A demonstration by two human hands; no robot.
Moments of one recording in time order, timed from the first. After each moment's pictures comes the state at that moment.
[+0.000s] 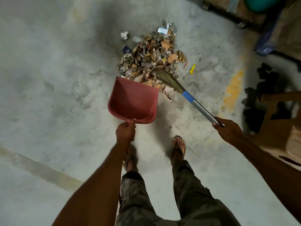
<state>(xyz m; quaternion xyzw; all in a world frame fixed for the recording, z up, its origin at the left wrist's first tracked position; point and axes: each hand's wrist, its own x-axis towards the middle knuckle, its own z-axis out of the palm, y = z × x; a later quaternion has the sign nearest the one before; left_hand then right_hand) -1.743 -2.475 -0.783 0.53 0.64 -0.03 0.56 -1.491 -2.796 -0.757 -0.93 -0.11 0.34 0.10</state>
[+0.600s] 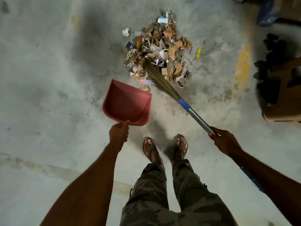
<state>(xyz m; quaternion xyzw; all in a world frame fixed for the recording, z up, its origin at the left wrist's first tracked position) -1.873 -2.351 -0.776 0.59 0.61 -0.08 0.53 -1.704 -2.744 -0.754 -0.90 0.02 0.39 0.21</state>
